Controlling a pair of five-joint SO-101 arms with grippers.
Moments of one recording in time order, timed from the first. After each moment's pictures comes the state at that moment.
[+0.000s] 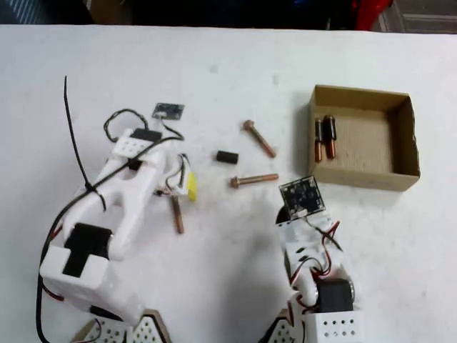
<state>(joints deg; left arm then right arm) 5.6 8.8 24.3 65.6 12.3 -8.1 -102.7 91.7 58.5 18.7</state>
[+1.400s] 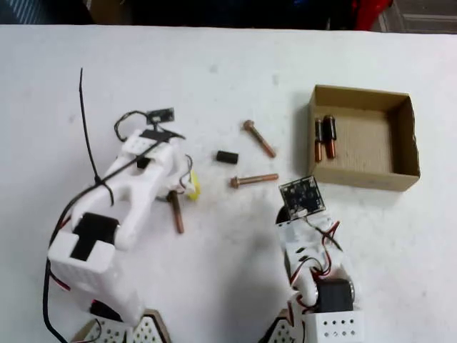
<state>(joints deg) 6.5 15.6 20.9 64.5 26.6 -8.1 -102.7 91.7 58.5 18.7</state>
